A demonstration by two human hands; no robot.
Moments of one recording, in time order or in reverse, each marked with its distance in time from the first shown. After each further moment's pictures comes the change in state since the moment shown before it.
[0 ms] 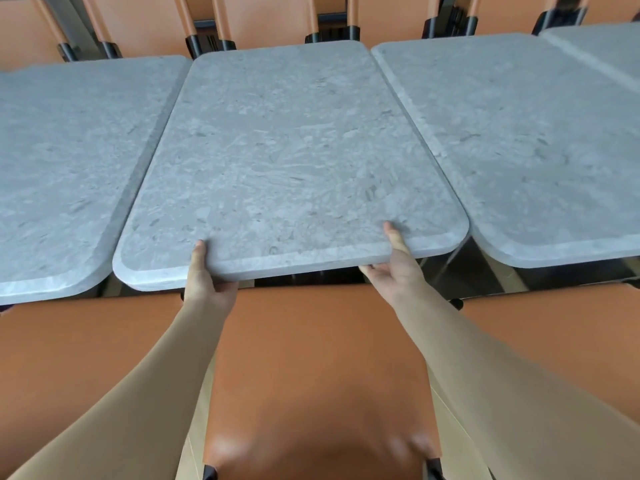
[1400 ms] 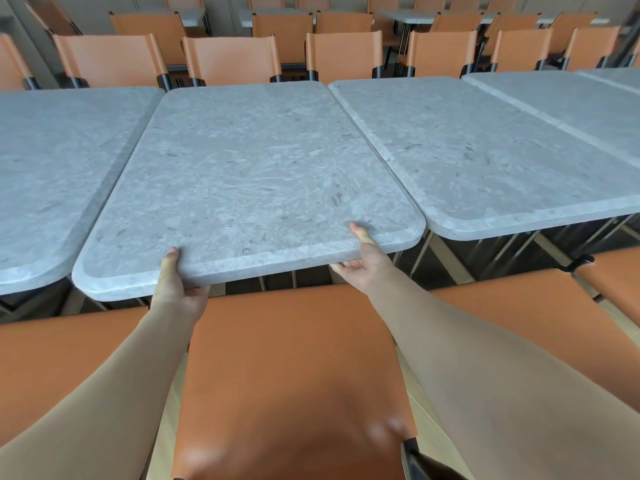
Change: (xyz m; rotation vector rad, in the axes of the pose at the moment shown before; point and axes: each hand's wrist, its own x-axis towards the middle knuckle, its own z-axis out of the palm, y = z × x) left_hand -0.022 -0.007 -0.039 0.003 -0.177 0.003; right_hand -0.033 0.006 -0.027 -0.127 -0.012 -0.004
